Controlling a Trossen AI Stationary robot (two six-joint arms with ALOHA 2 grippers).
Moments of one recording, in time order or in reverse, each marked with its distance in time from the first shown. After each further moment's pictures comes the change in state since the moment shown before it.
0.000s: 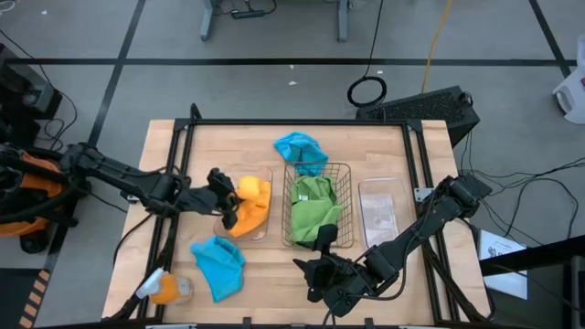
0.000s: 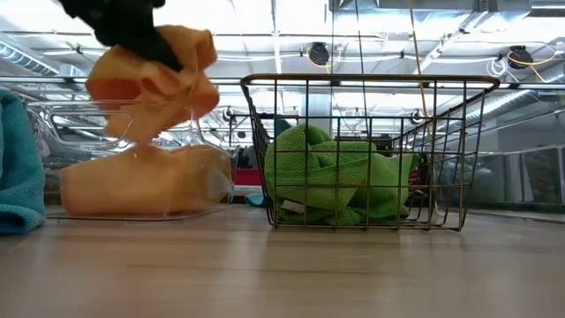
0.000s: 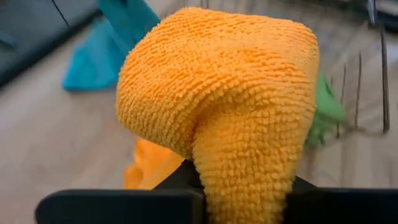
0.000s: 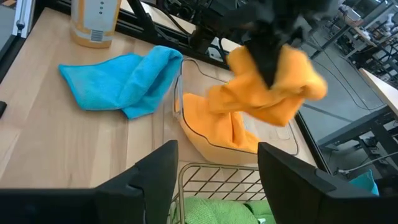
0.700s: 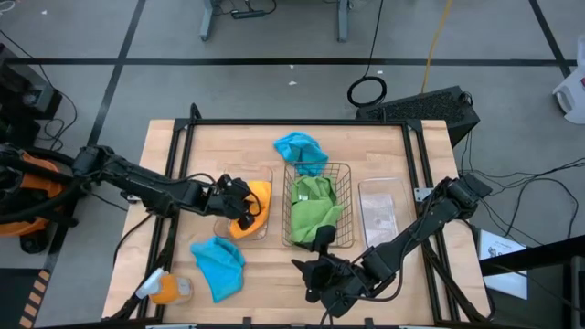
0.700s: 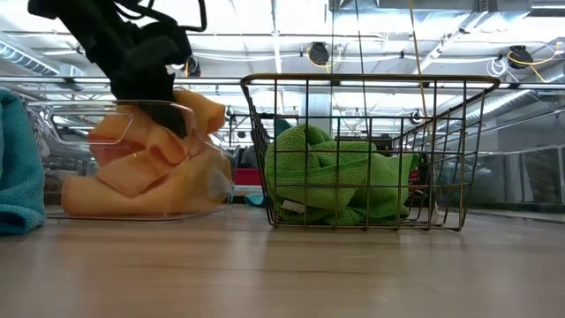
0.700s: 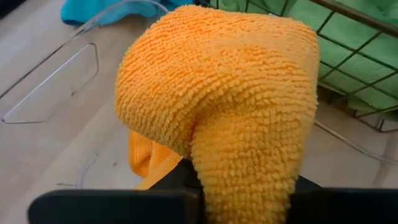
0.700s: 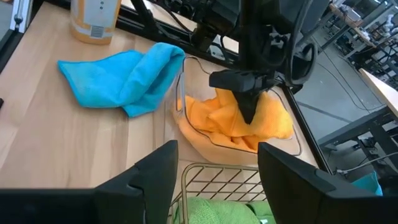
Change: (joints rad) left arm 0.077 0.268 -0.019 0.033 0.036 -0.103; right arm -0.004 0.018 -0.001 0.015 0.000 -0.009
